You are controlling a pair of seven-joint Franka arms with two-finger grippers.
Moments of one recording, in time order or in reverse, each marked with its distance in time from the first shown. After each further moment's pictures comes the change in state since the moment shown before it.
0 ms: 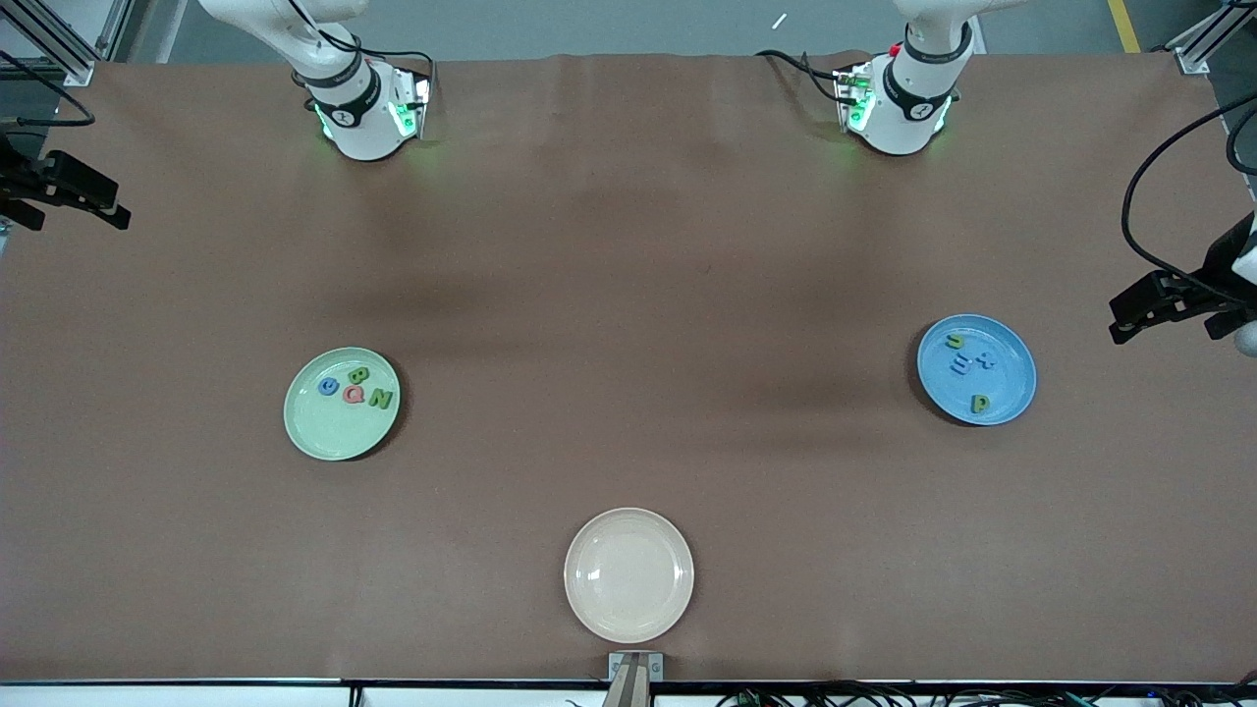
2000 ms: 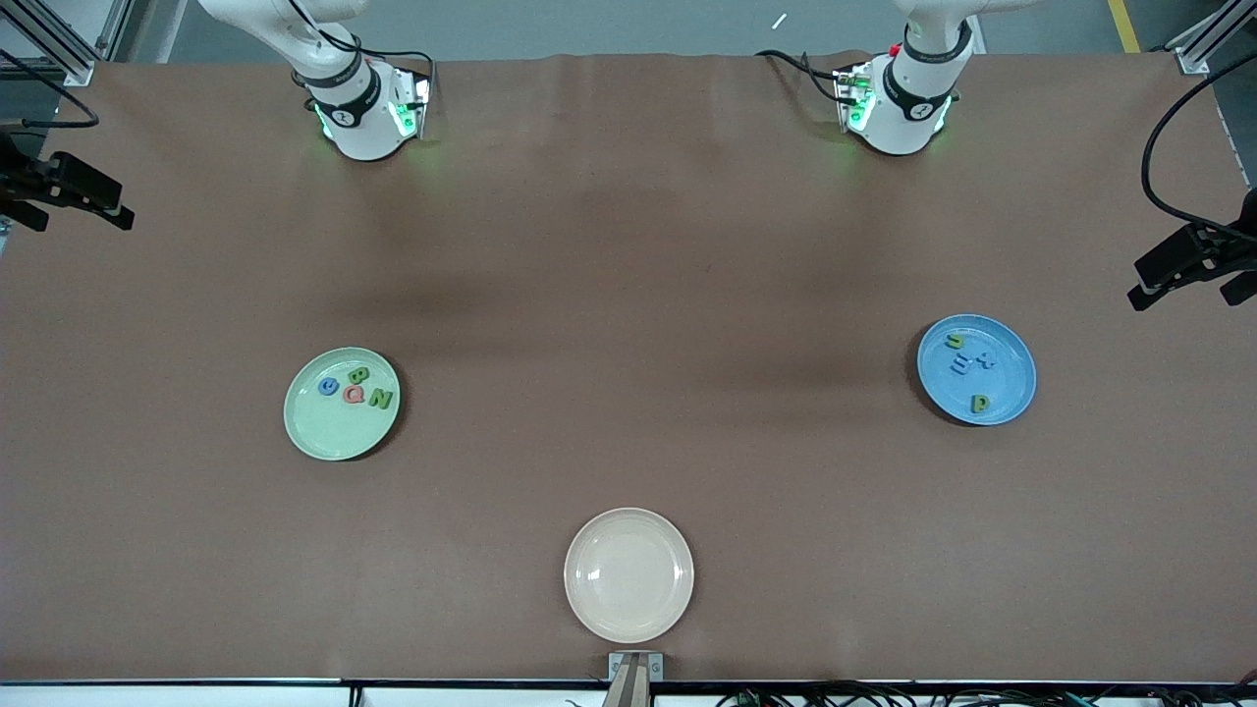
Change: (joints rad) left arm 0.010 -0.080 0.027 -0.022 -0.111 -0.018 0.003; right arm 0.004 0.000 0.000 -0.005 0.000 0.000 0.002
